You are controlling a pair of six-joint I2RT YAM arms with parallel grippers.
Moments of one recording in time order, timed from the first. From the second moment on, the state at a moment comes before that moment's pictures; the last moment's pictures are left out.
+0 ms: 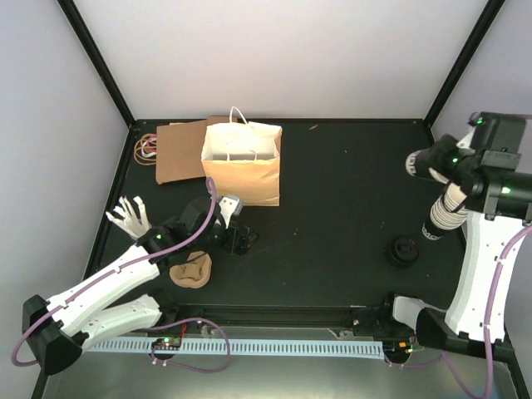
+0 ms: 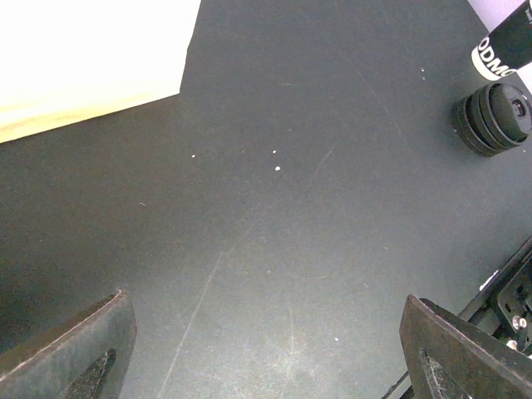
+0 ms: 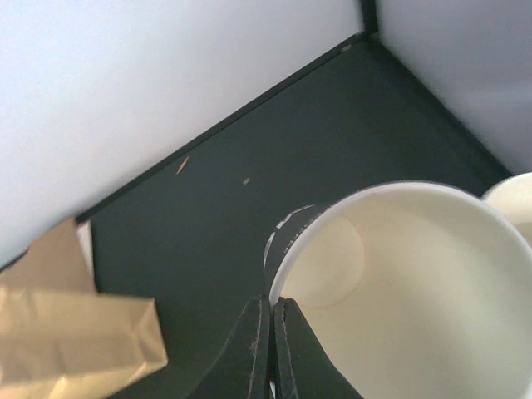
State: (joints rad) left arm -0.77 0.91 0.75 -0.54 0.12 -0.44; right arm -0.21 1.20 1.86 -1.31 -0.07 0.44
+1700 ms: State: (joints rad) left arm -0.77 0.88 0.77 -0.53 0.08 -0.46; right arm 0.85 1.36 1.01 -0.98 0.31 0.60
